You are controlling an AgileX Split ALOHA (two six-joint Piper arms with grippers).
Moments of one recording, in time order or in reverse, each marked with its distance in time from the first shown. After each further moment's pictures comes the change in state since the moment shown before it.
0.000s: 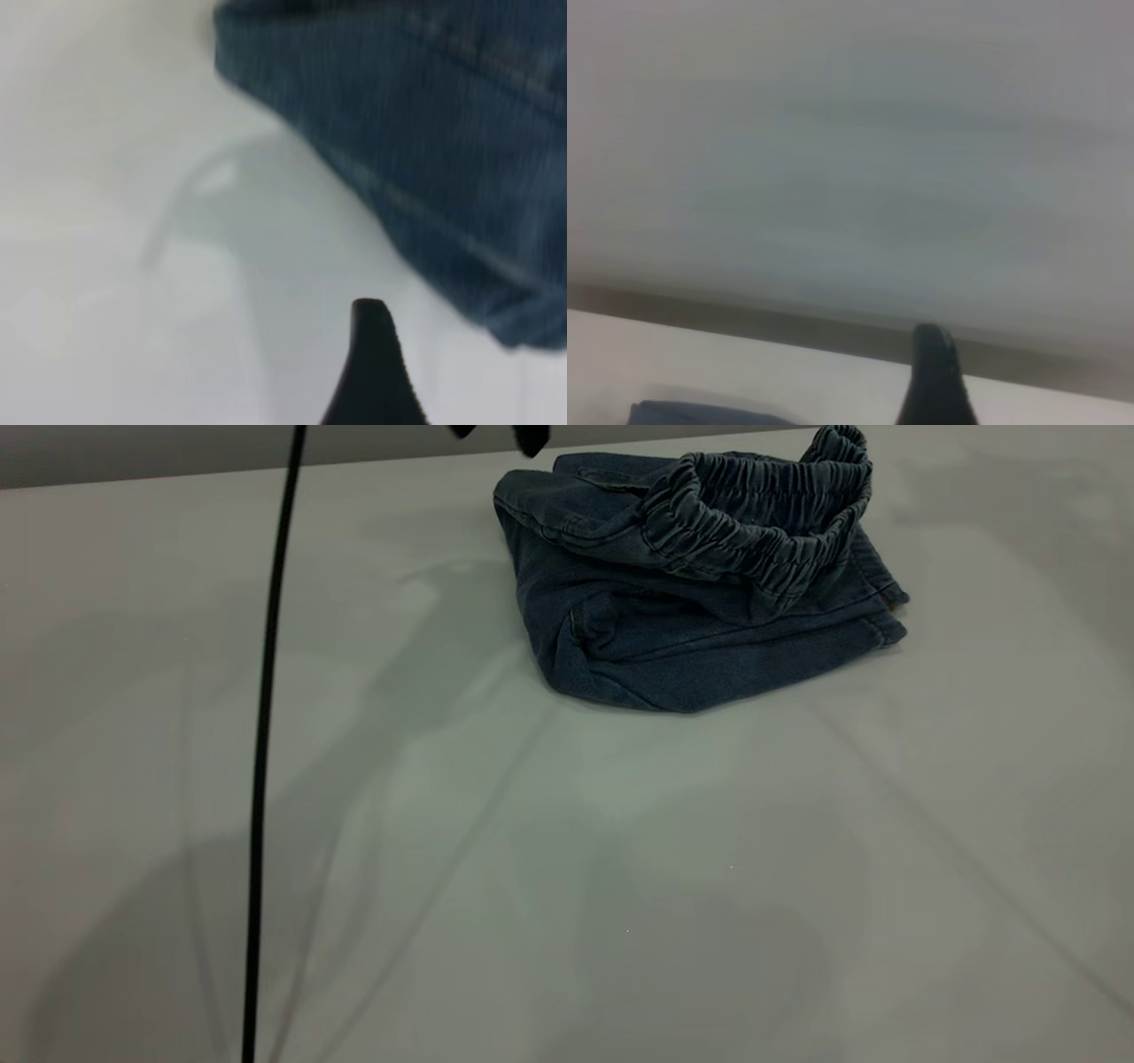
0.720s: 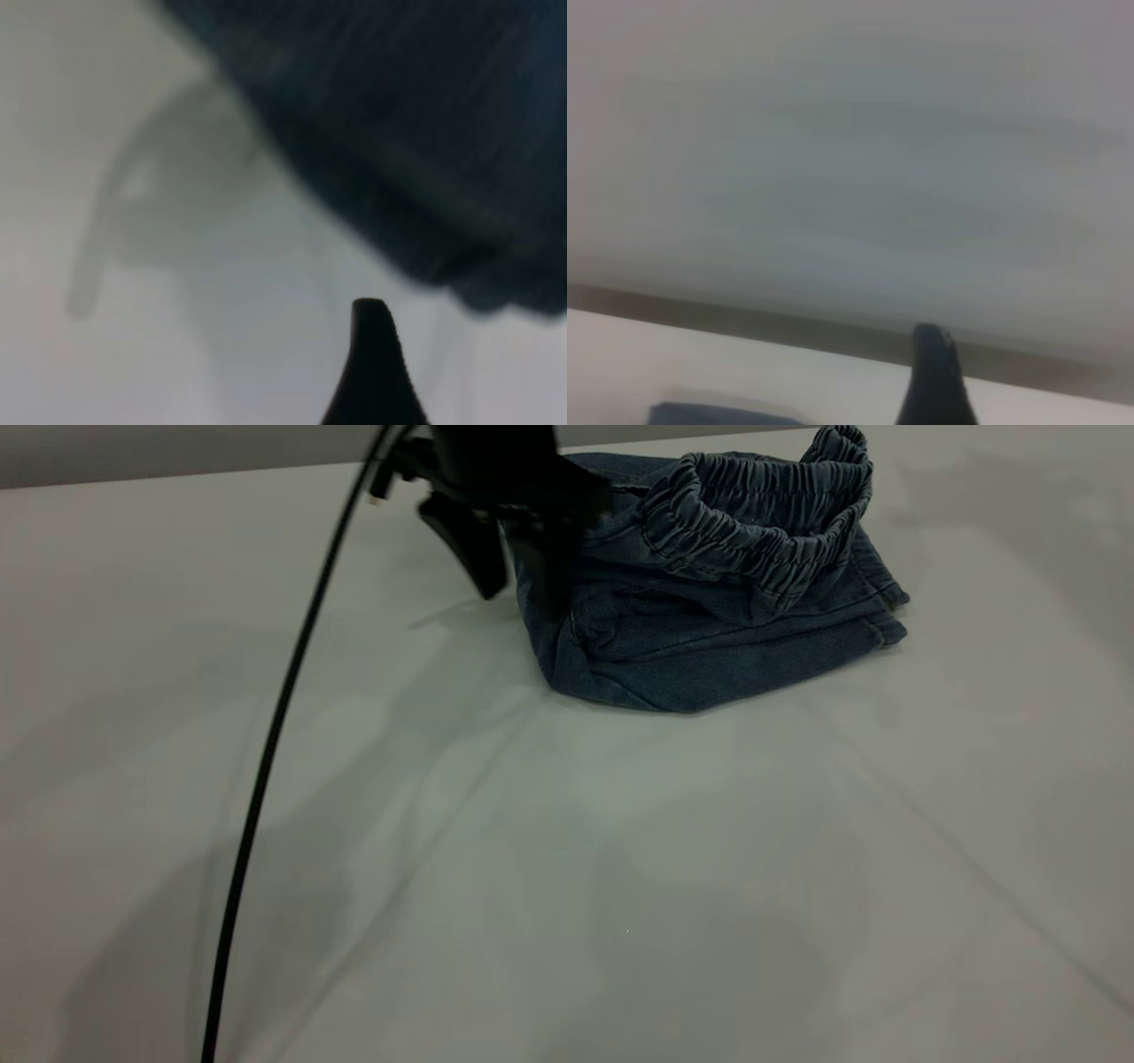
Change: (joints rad) left arm -0.049 0.084 0.150 -0.069 -0.072 0.058; right arm 0.000 -0.007 0.000 0.025 0.000 0.002
